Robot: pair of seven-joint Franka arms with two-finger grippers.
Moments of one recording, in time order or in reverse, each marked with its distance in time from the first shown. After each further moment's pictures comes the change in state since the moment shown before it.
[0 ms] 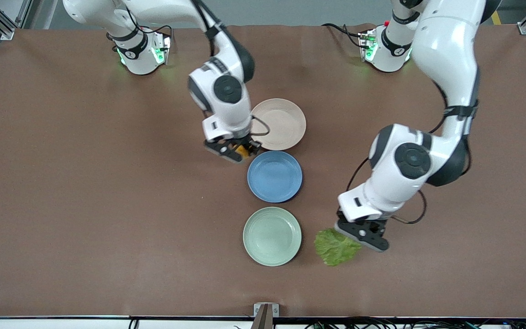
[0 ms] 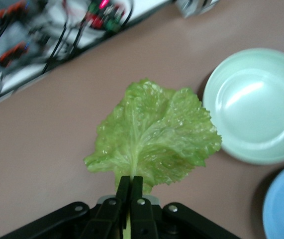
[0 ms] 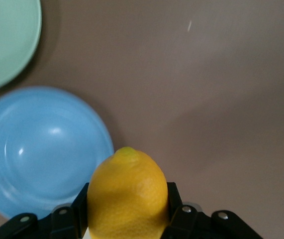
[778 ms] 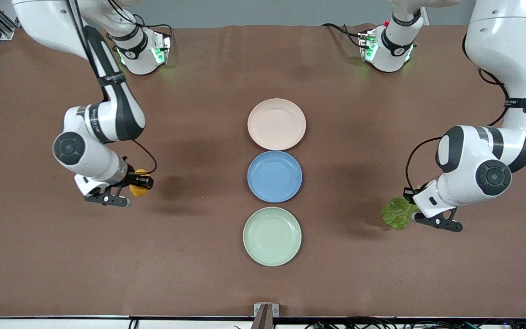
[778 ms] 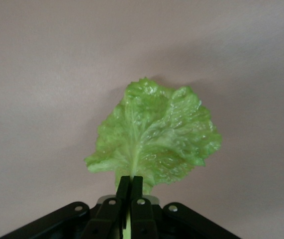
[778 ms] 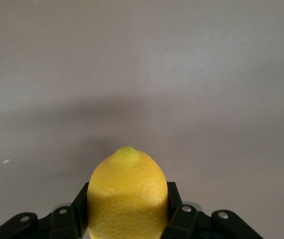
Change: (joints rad) left arm 0.264 -0.113 0.001 -0.413 0.001 0.014 0.014; right arm -0.511 -0.046 0.002 -0.147 0.000 0.056 -0.818
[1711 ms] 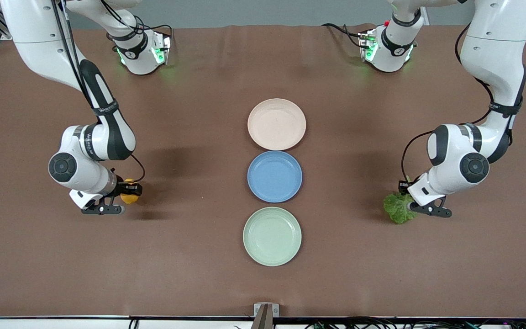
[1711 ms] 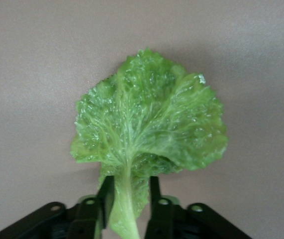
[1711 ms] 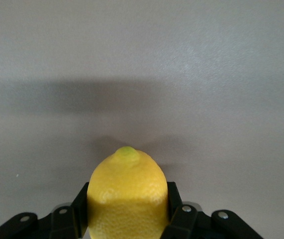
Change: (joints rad) left arm 0.040 0.001 -0.003 -0.207 0.000 0.226 -0.001; right arm -0.089 0.145 0.020 -0.005 0.006 0.105 -0.221
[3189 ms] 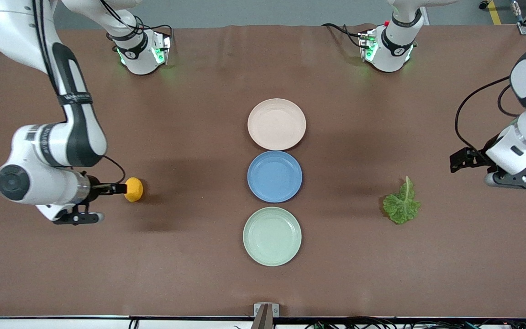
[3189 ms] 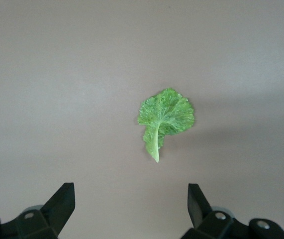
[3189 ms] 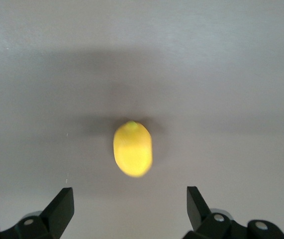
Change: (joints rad) left arm 0.039 -0.414 -0.003 0.189 0.000 -0.490 -0.080; right arm -0.042 -0.033 -0.012 0.429 -0.005 -0.618 -0.018
